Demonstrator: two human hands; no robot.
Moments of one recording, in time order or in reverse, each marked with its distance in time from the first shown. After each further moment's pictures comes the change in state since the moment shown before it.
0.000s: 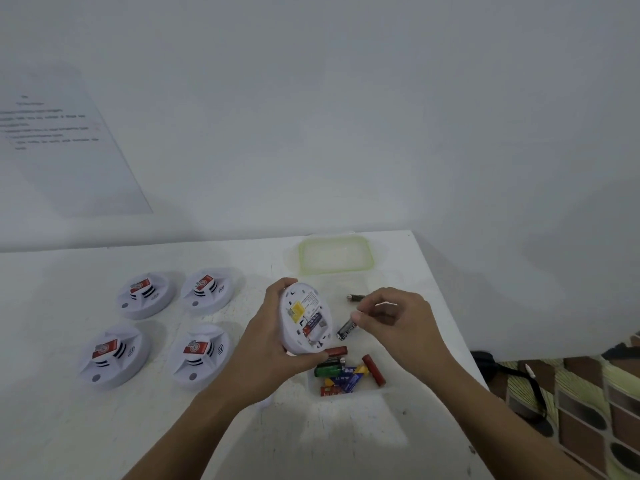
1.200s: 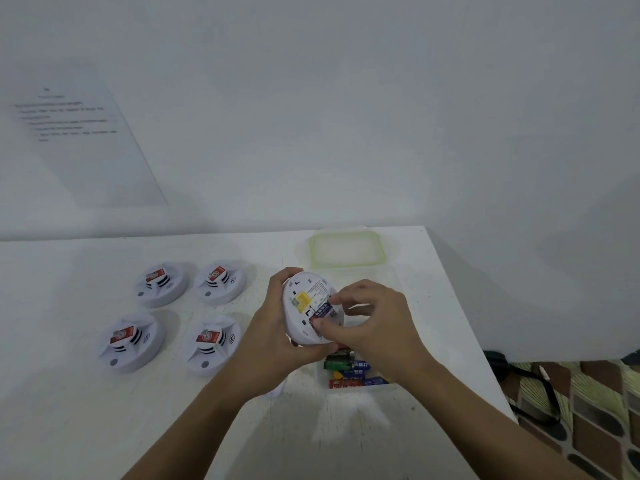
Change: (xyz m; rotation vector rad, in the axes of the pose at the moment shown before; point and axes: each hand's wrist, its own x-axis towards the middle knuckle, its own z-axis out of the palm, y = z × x) left_hand -0.007 0.012 -0.003 -0.121 0.034 -0.042; right_hand -0.004 -0.020 0.038 -0.072 -0.065 -0.146
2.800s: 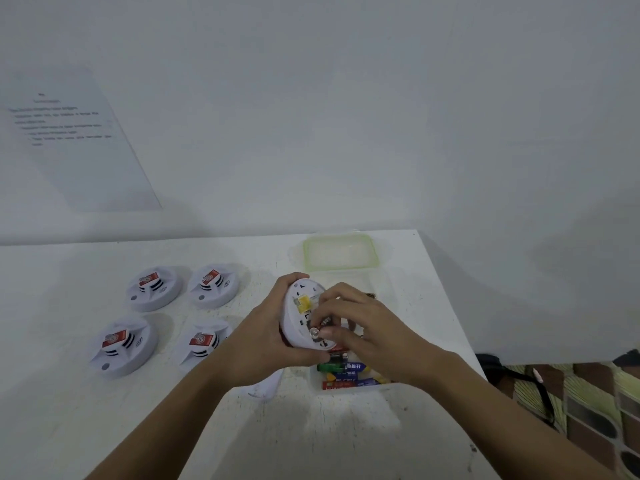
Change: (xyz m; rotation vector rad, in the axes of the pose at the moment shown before) left_hand 0.011 0.004 -0.013 0.085 -0.211 -0.019; right_hand 0.002 0.000 -0.024 -0.169 -0.417 -0.383
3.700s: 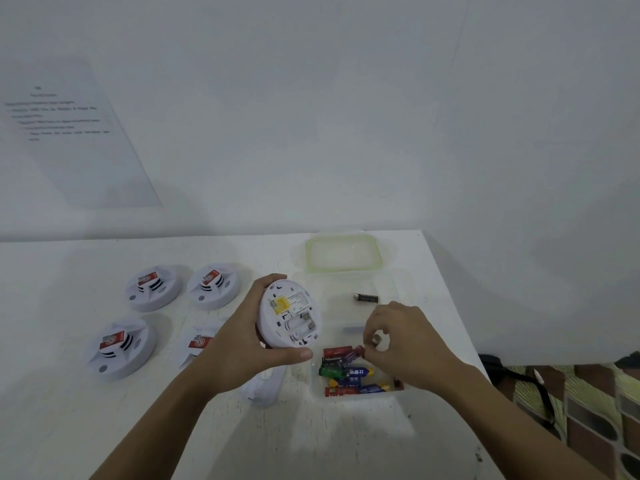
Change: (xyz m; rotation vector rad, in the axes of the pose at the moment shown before) left_hand -0.010 -0.017 -0.016 -0.058 0.124 -0.068; right_hand -0.021 0.045 -0.003 -0.390 -0.001 0.366
